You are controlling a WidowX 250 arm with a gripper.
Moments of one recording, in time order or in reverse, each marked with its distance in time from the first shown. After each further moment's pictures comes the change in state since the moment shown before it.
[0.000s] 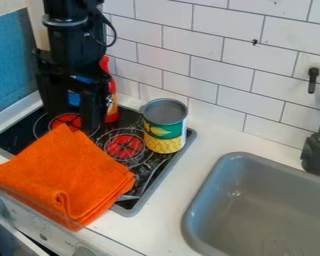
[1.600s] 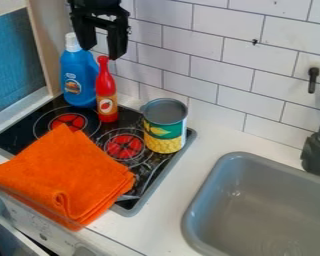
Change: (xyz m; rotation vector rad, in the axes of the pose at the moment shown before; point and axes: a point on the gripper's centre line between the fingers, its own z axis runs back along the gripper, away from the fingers) arm 0.128 0.070 0.014 0.002 -0.123 0.018
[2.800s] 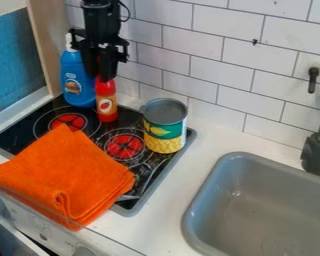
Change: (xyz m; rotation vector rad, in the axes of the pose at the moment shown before) arm -0.001 0.010 -0.044 -0.007 0.108 0.069
